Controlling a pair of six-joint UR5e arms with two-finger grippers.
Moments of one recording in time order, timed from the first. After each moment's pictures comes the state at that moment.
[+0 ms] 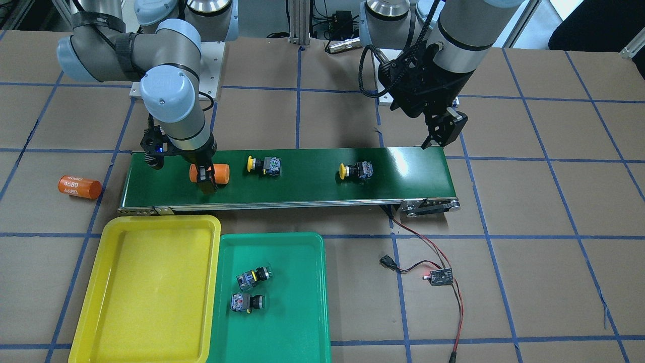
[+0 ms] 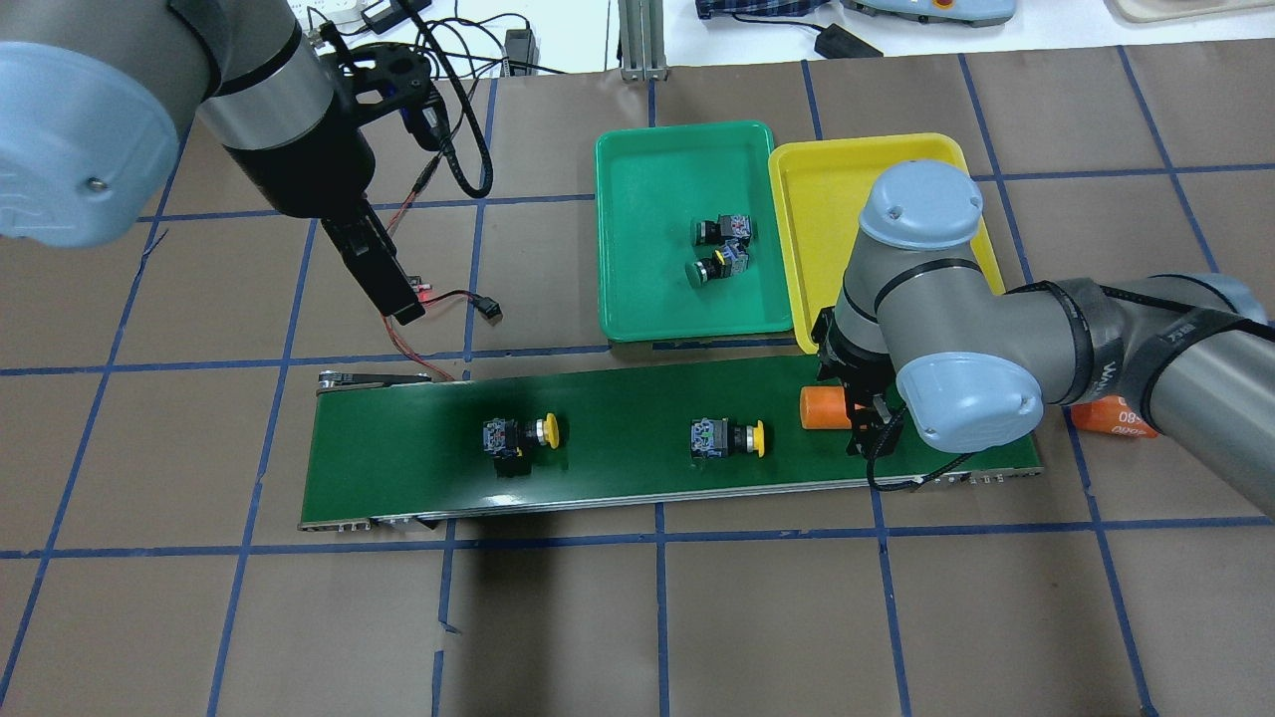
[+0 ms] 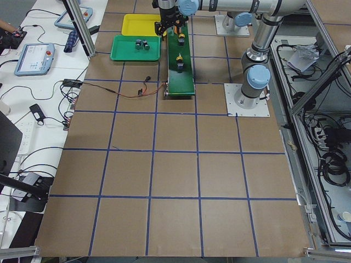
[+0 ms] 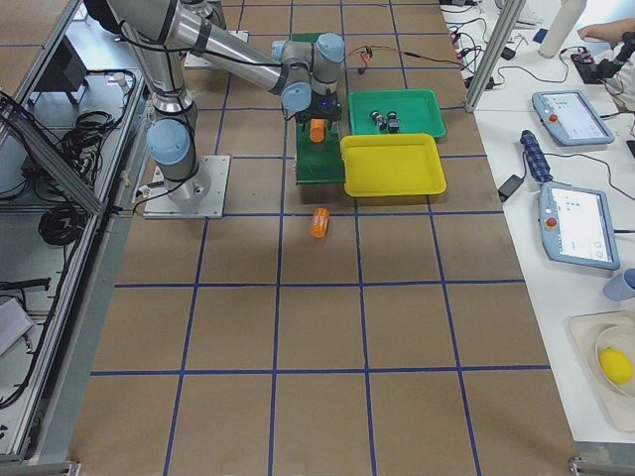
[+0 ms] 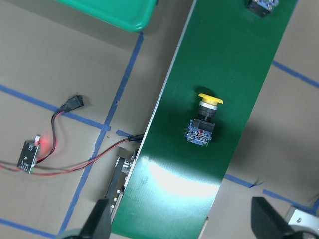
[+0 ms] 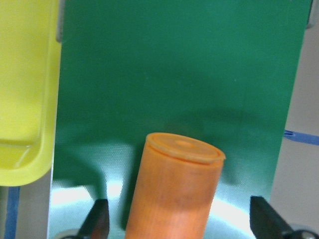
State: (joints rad) left arm -1.62 -1.58 -1.56 -1.64 1.52 0.94; right arm 1.66 -1.44 2.06 -2.06 -1.56 1.46
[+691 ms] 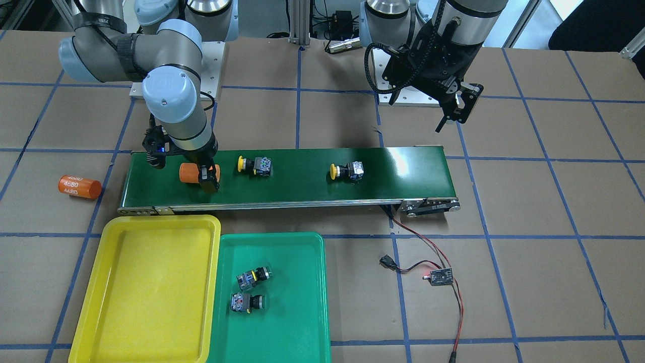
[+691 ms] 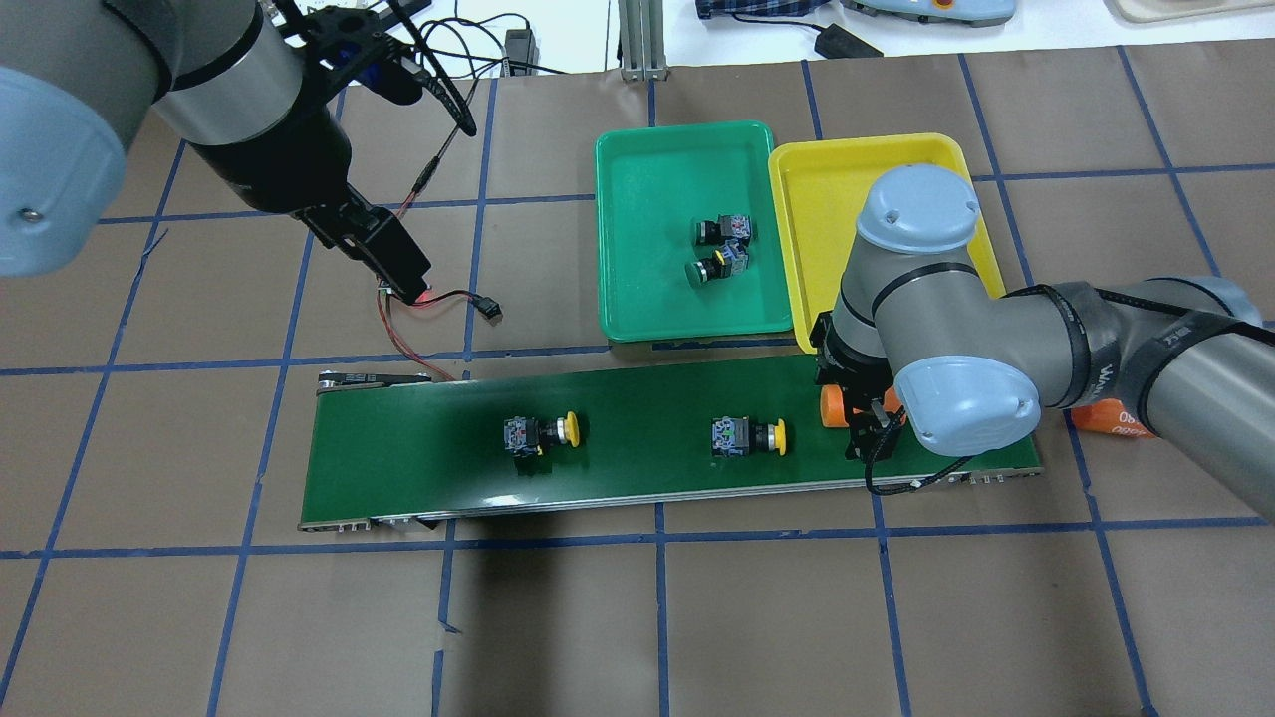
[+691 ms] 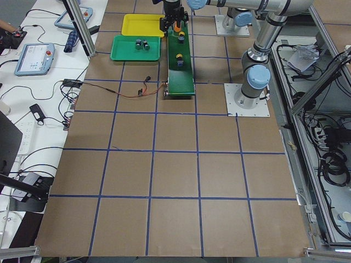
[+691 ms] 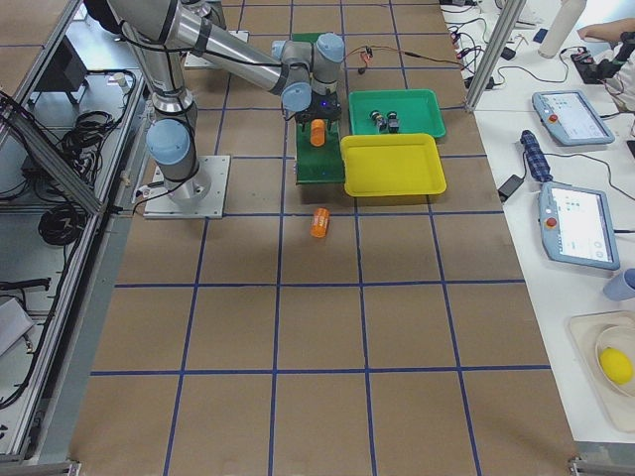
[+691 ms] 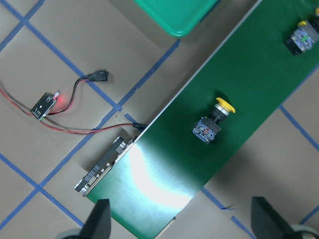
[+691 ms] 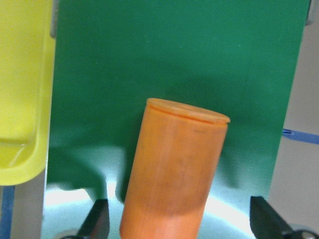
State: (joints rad) left arm -1.62 -1.53 -1.57 -1.61 1.53 0.52; right arm 1.66 -1.44 2.07 -2.06 -1.56 1.47
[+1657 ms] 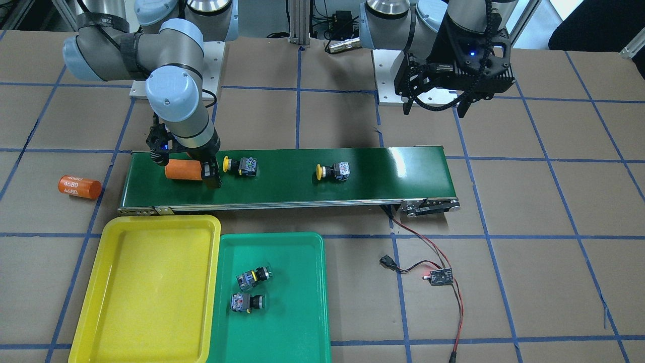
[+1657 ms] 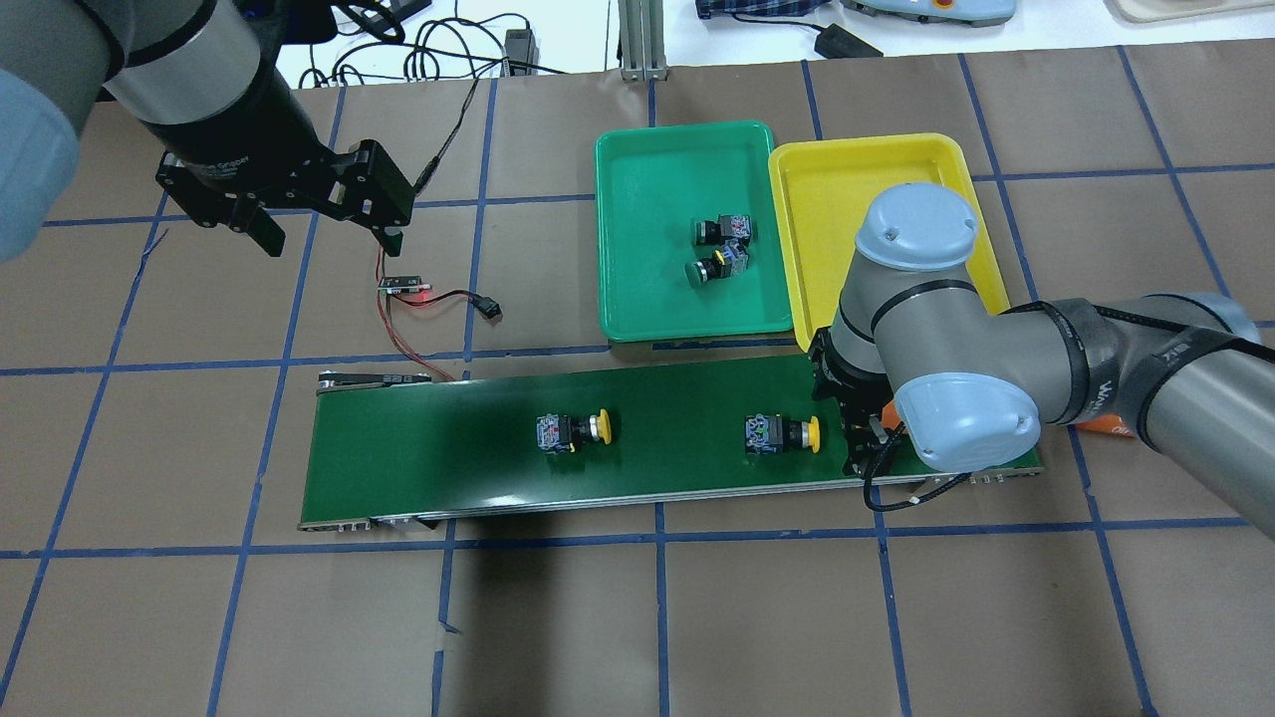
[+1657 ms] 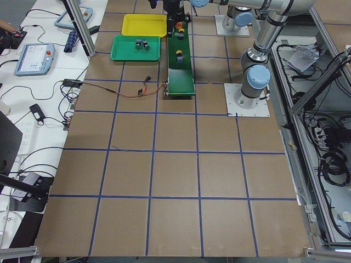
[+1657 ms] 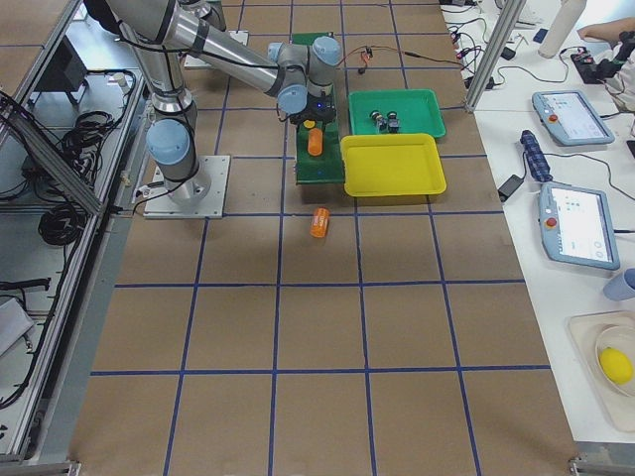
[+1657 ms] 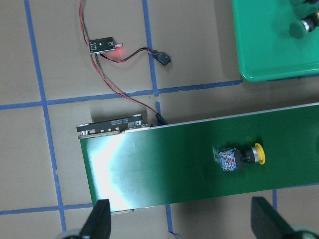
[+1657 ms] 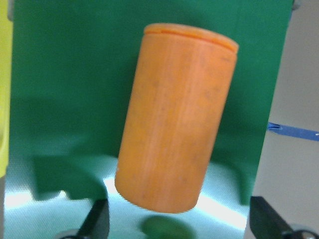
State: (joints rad) left arm -1.60 -1.52 -1.55 -1.61 1.58 0.01; right arm 1.67 -1.45 2.10 -2.06 -1.55 1.47
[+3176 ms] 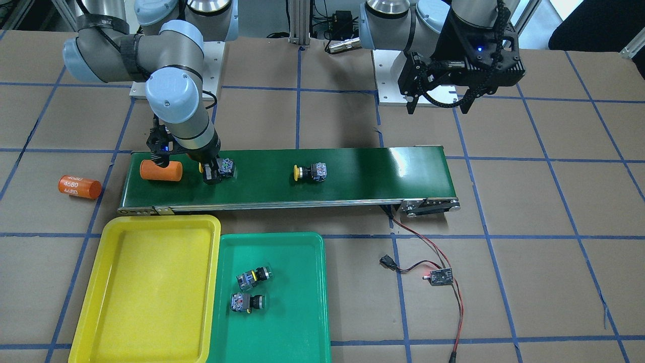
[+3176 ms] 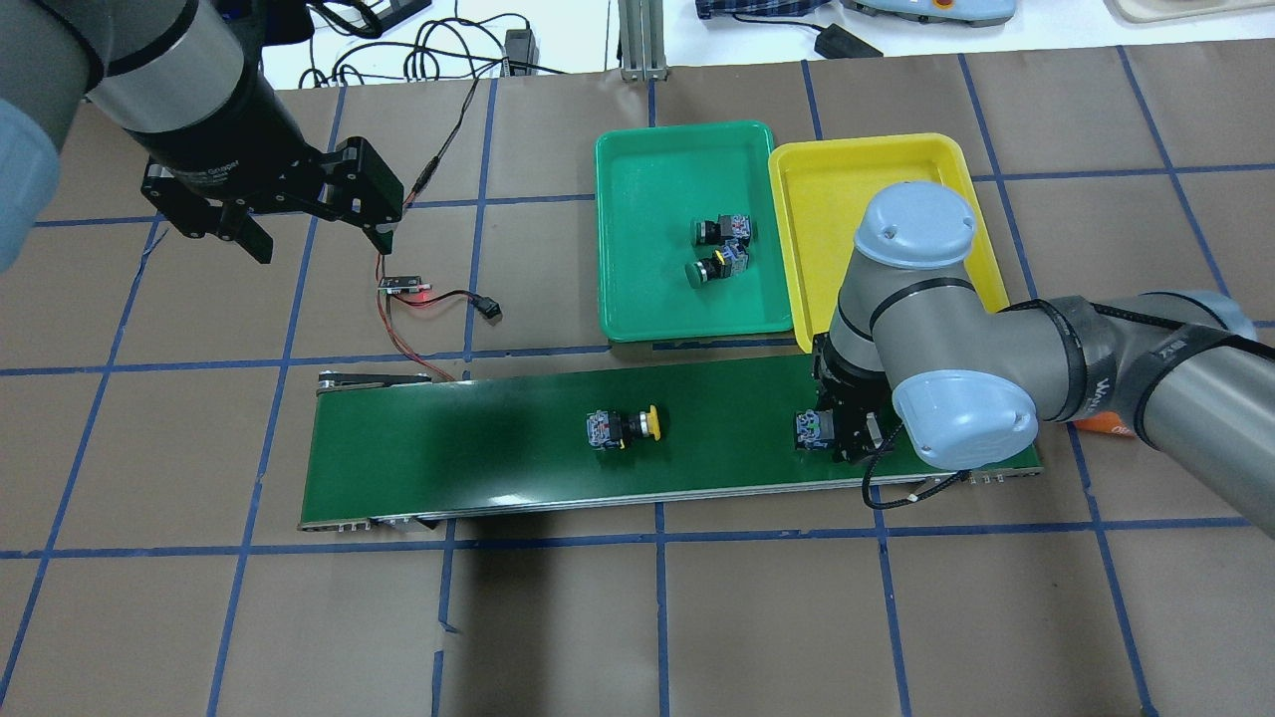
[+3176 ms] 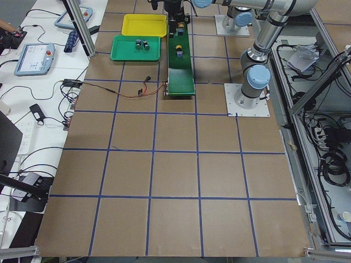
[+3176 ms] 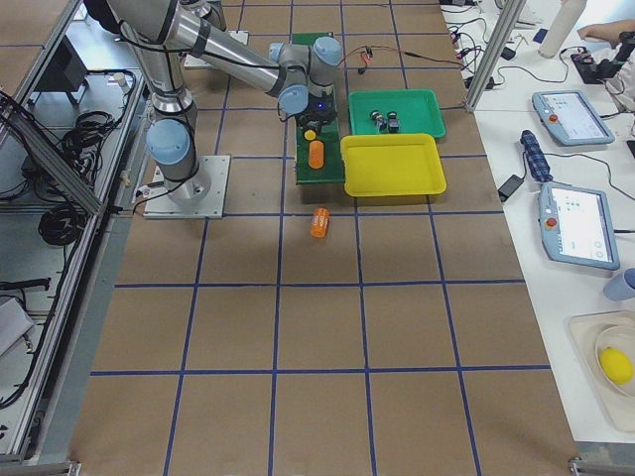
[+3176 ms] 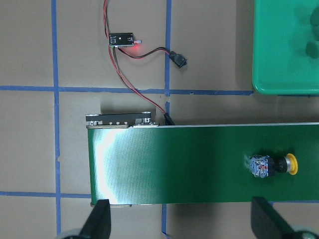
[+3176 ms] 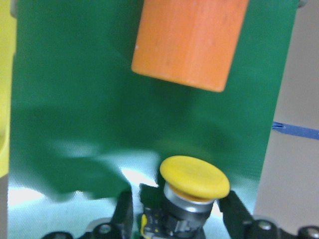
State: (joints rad) left arm -1.59 -1.50 -1.57 -1.59 1.58 -0.06; right arm 1.67 -1.45 2.09 -2.06 -1.54 1.47
